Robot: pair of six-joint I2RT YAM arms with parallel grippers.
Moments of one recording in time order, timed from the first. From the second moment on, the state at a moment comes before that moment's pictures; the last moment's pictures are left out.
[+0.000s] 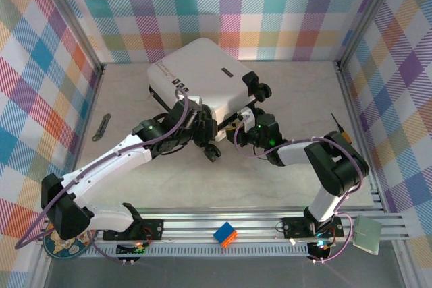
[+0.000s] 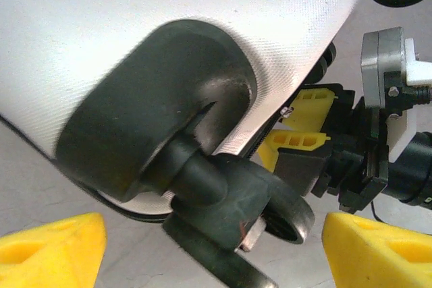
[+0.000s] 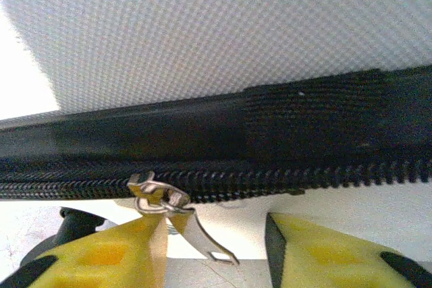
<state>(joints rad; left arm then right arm) -0.80 1.30 1.19 -0.68 -0.23 -0.57 0.55 1.69 0.62 0.69 -0.36 0.14</state>
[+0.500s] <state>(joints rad) -0.82 1.38 1.19 -0.65 -0.23 -0.63 0.55 1.67 0.61 0.68 -0.37 0.10</state>
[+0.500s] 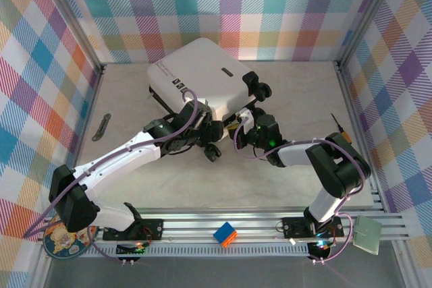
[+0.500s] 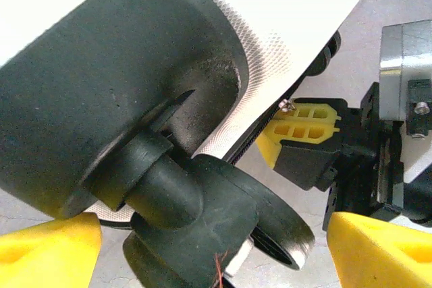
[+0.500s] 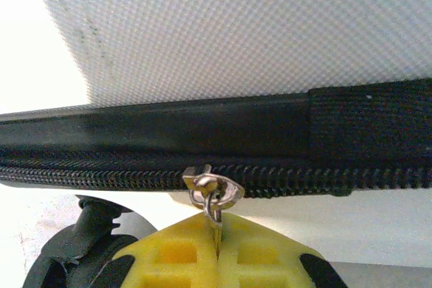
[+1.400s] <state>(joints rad) -0.86 1.46 1.23 -0.67 -0.36 -0.67 0.62 1.63 0.59 0.66 -0.24 0.12</state>
